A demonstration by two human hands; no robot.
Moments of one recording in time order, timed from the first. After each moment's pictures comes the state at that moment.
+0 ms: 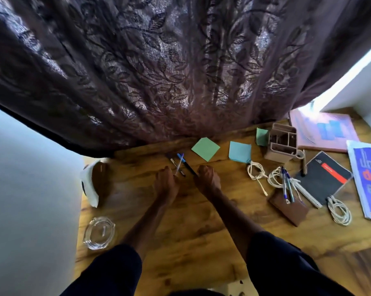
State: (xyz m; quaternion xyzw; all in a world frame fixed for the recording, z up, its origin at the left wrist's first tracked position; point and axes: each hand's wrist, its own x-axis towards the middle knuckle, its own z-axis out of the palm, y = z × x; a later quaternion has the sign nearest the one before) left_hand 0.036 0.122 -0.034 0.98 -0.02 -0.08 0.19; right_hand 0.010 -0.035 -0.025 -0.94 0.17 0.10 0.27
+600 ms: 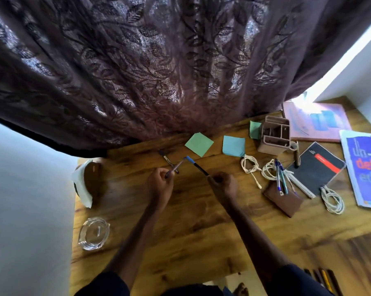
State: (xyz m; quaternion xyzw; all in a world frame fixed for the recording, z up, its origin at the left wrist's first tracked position) left_hand 0.006 0.124 -0.009 0.91 0.03 -0.01 0.41; right_hand -0.057 -0.087 -0.035 -0.86 0.25 -0.04 0.45
